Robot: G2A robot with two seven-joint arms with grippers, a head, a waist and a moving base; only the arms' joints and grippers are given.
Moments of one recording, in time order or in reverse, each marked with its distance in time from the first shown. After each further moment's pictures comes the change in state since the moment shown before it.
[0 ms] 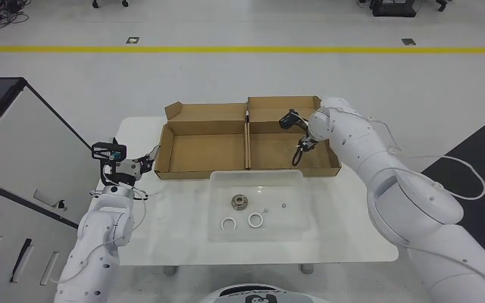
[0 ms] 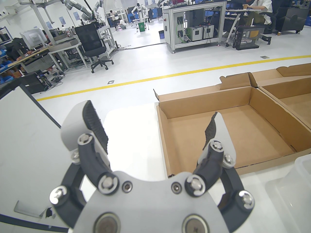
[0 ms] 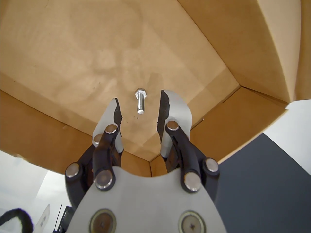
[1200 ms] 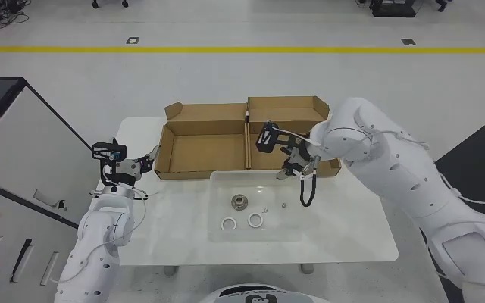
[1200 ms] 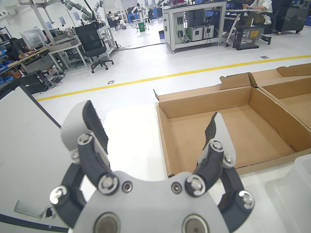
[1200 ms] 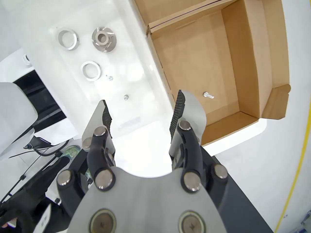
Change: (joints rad) left arm 0.000 0.000 0.000 0.000 0.000 0.000 0.000; right arm -0.300 0.440 0.314 -1.387 0.251 0.123 0.499
